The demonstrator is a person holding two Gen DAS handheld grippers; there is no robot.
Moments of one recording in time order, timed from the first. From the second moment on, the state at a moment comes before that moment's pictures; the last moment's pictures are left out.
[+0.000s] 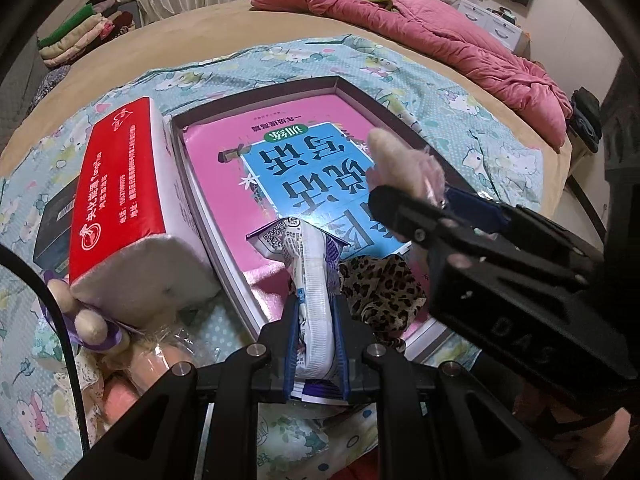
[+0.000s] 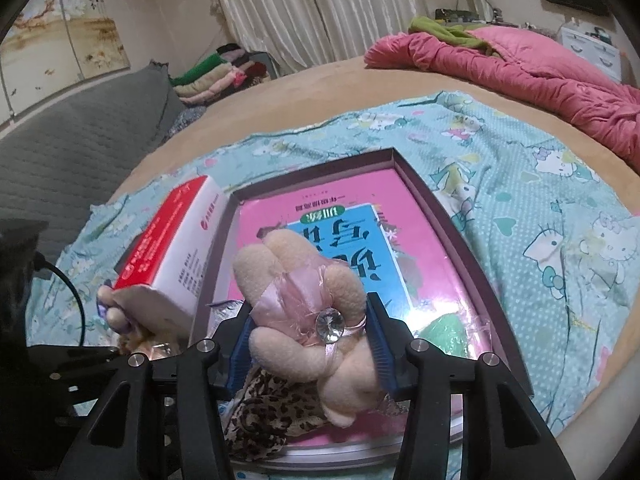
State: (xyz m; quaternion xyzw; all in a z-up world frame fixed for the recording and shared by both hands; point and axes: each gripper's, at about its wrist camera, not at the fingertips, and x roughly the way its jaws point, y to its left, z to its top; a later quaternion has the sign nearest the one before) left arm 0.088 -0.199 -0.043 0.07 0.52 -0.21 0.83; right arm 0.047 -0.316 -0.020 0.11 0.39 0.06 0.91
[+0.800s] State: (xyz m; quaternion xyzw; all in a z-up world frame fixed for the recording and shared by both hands) left arm 0.088 -0.198 -0.048 0.07 0.52 -0.21 0.82; right arm 0.053 -0.319 -0.030 0.13 0.41 0.06 0.90
